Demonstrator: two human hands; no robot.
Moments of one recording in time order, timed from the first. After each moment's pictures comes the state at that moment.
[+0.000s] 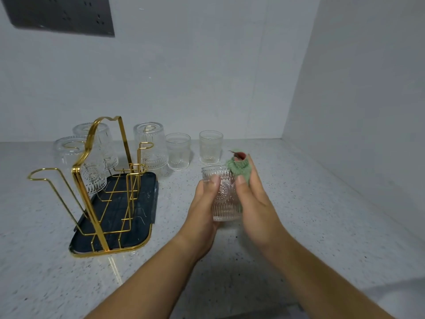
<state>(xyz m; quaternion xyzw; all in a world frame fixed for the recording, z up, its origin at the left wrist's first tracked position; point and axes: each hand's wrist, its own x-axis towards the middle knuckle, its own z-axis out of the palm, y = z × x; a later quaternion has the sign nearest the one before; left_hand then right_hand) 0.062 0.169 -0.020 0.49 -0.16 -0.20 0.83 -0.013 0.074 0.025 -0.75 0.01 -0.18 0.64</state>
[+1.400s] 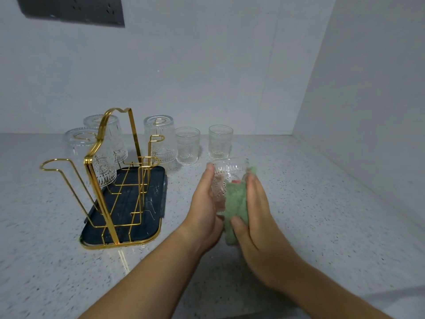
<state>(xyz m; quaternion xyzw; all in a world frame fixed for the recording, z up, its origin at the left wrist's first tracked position) 0.066 0.179 -0.006 0.41 -0.11 -0.26 0.87 -0.031 0.078 -0.012 -0.93 -0.03 -0.16 0.34</state>
